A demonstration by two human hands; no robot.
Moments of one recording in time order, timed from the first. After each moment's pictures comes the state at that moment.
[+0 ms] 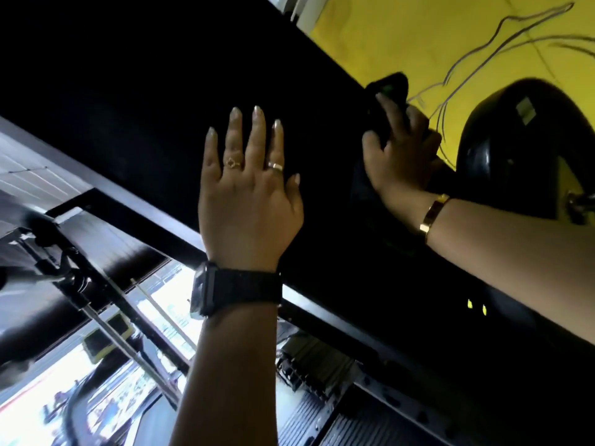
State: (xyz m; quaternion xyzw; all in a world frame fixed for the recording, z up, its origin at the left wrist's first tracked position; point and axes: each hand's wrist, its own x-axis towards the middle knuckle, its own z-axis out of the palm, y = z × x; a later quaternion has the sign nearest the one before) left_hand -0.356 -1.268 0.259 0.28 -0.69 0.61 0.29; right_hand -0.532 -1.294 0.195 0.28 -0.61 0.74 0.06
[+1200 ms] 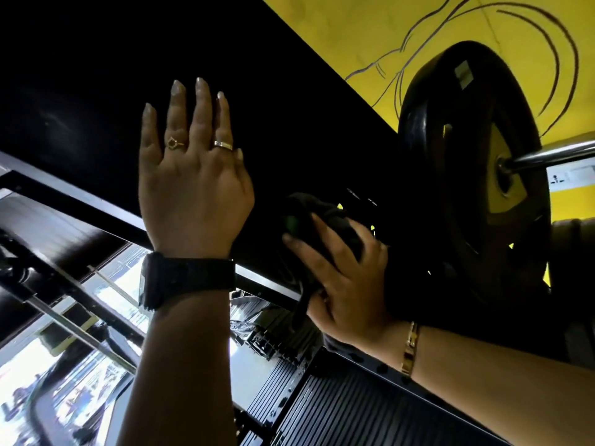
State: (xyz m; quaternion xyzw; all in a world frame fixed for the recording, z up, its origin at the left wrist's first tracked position) left_hand -0.358 -1.271 0.239 0.26 -0.71 0.59 0.29; right_hand -0.428 -1.262 0.046 0.44 -0.52 0.66 0.31
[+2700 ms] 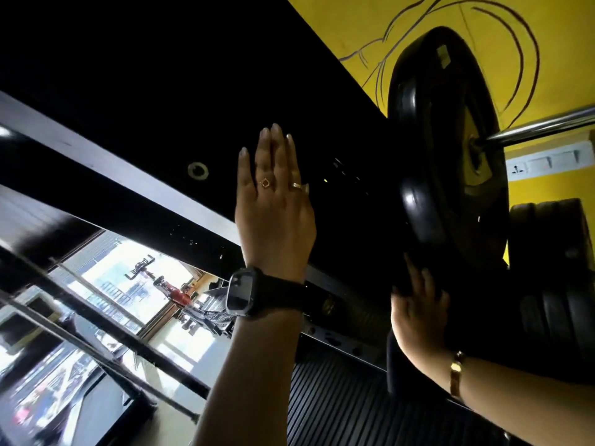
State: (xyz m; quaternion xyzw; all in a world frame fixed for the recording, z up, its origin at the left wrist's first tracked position) left_hand -0.372 -1.284 0.132 0.24 -0.68 0.63 0.28; right_hand -0.444 -1.252 -0.108 0.33 -0.74 0.58 -0.03
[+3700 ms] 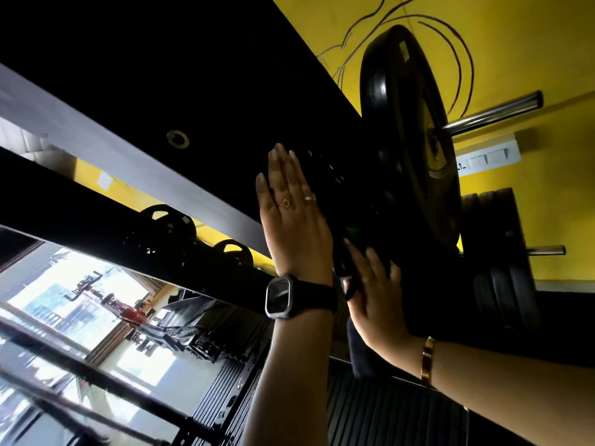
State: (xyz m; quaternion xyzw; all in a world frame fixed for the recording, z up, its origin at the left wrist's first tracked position) left_hand -0.386 -1.287 0.062 0.29 -0.72 0.55 0.32; right_hand -0.407 -1.239 -0.087 0.37 -0.70 0.60 0.06
